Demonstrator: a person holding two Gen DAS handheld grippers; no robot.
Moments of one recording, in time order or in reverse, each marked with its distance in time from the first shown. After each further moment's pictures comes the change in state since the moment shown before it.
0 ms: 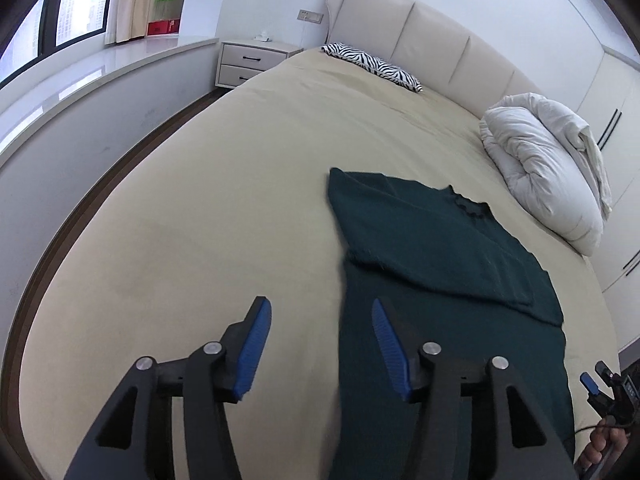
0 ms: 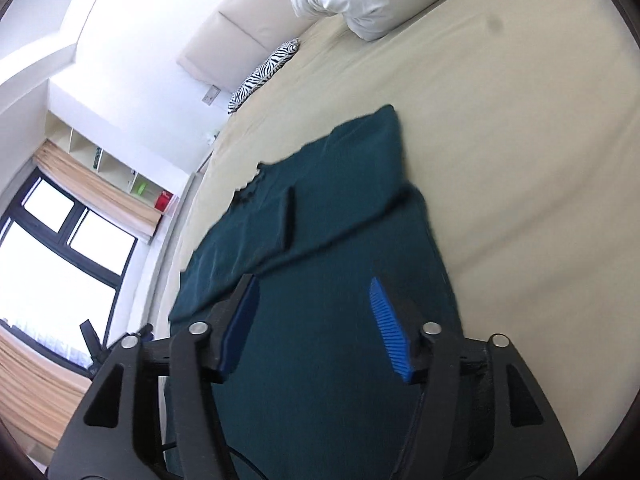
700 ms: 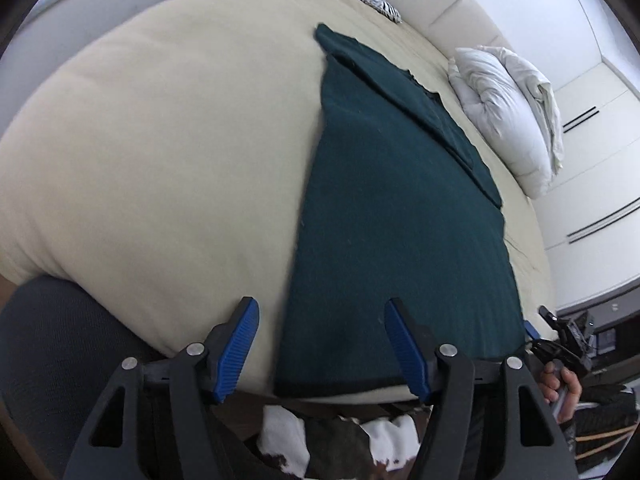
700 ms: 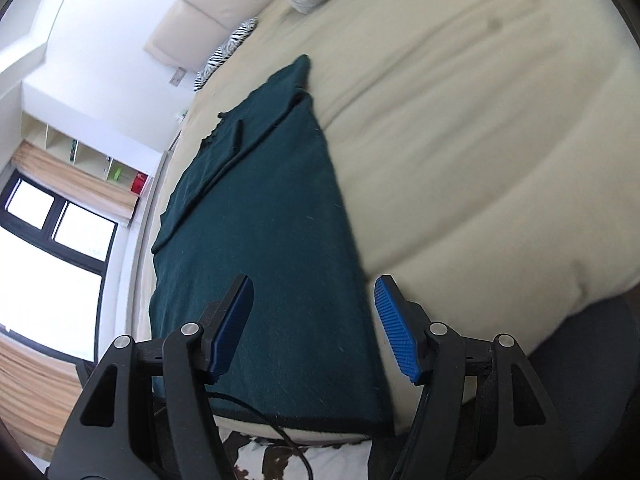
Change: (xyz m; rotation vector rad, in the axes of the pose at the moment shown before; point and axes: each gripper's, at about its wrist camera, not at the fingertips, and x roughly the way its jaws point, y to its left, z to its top) left arm -0.068 0.024 -0.161 -0.123 0.321 -0.239; right arm -0.141 -0.074 -0.107 0.107 0.107 -0.086
